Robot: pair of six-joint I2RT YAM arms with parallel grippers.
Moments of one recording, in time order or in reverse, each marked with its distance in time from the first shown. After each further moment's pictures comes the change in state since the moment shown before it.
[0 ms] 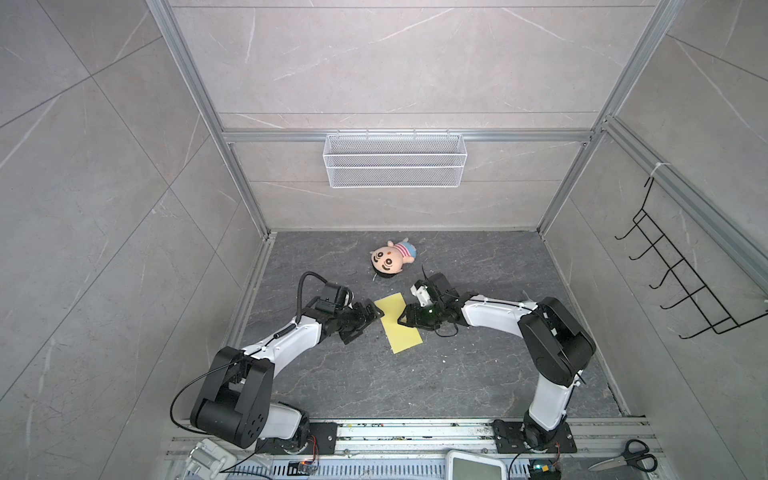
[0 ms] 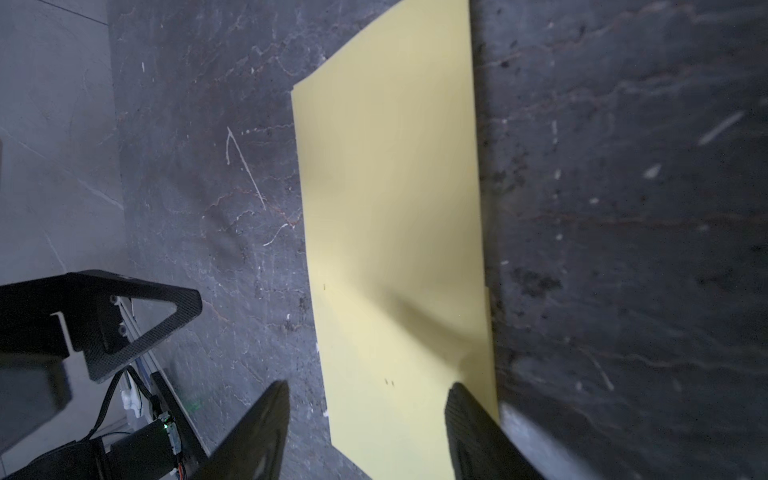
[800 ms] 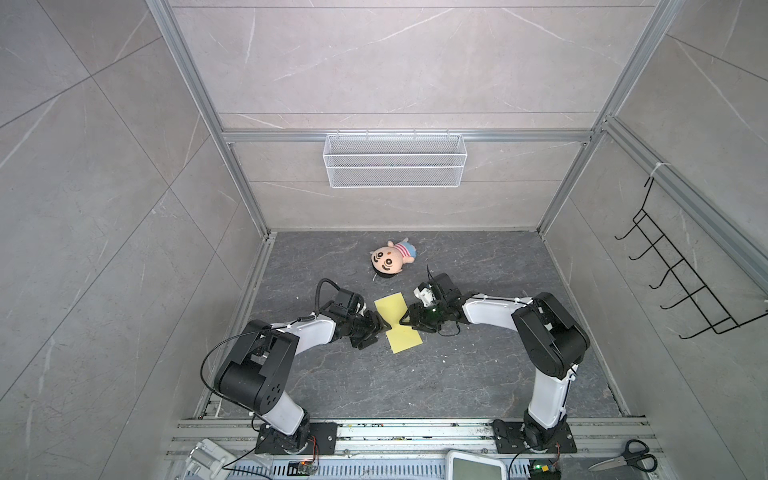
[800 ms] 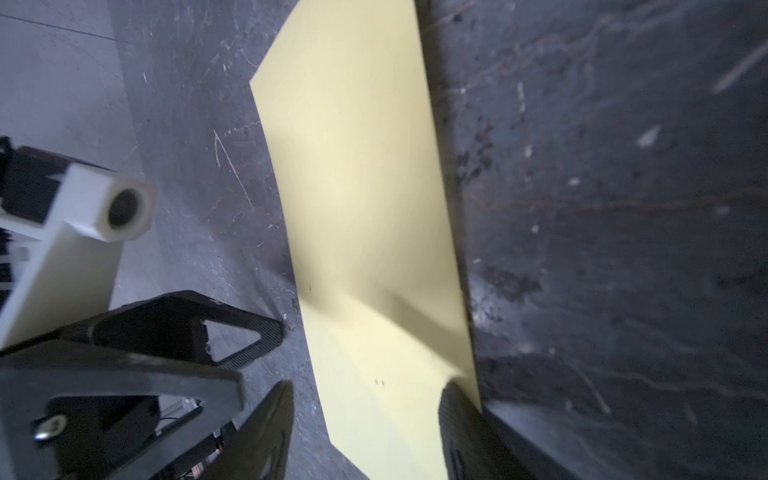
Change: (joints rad) left arm -0.070 0.188 -0.019 0.124 0.084 -0.043; right arm -0.058 0.053 -0.013 0.038 -0.129 0.058
